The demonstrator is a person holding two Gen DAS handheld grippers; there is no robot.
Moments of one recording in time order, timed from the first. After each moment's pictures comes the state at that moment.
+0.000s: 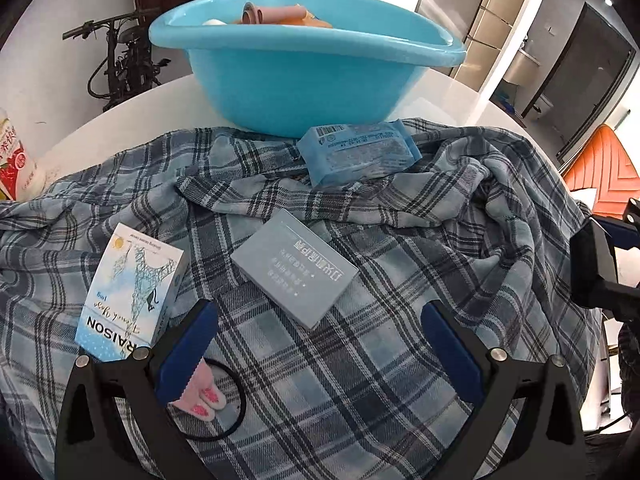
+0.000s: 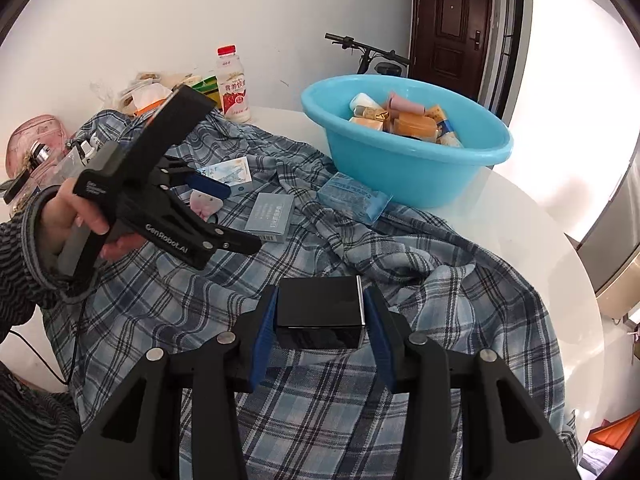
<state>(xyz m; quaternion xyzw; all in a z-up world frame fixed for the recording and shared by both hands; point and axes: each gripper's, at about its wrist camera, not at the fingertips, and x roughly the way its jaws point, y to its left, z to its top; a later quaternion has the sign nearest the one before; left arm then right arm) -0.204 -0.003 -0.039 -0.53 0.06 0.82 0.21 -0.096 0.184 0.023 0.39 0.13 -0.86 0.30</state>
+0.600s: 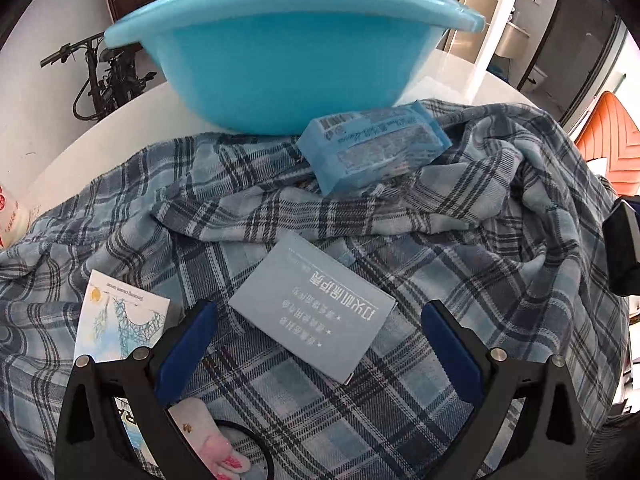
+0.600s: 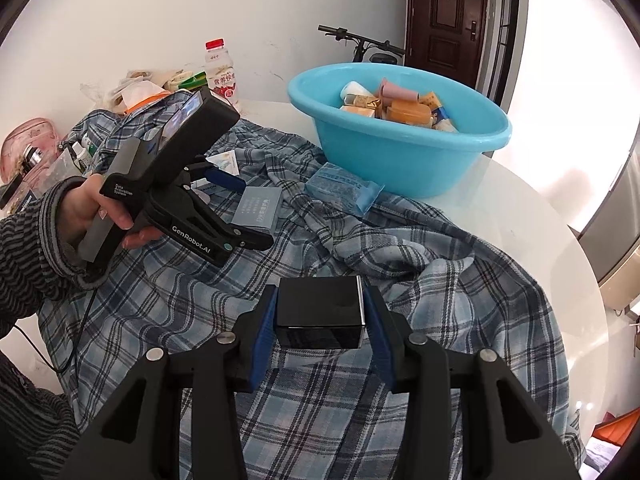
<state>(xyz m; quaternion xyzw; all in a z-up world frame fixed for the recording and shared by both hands) -0.227 0.009 -0.068 -0.52 0.11 0.82 0.22 -0.111 0.190 0.011 0.41 0.12 -0.86 0.29</state>
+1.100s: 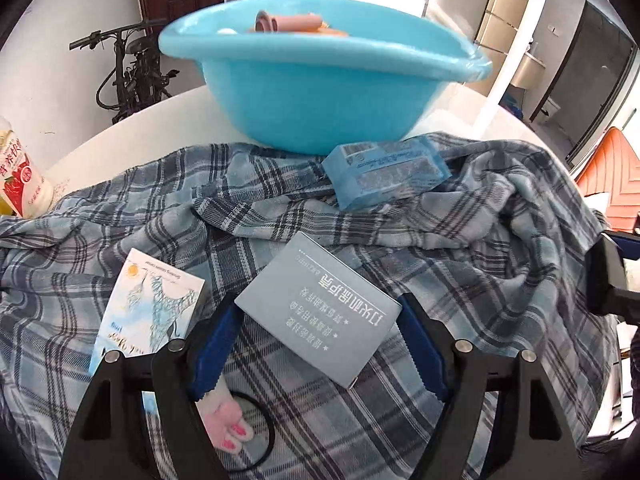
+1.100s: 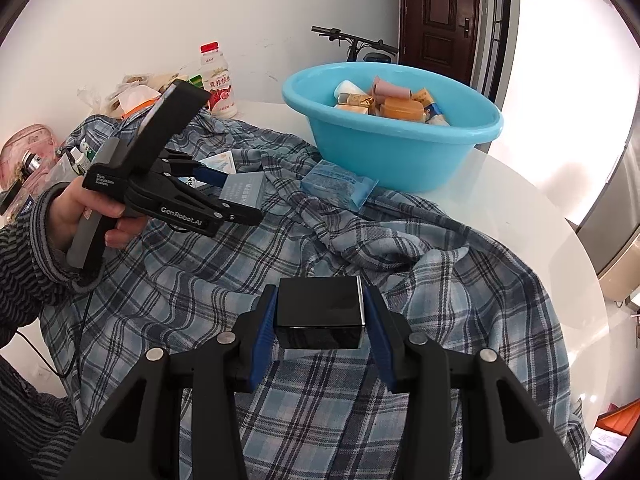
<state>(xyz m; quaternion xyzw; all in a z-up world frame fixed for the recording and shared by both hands) -0.213 -0.004 -0.042 -0.50 0.06 0.84 0.20 -0.105 0.199 0.013 0.41 0.11 -0.86 0.28</state>
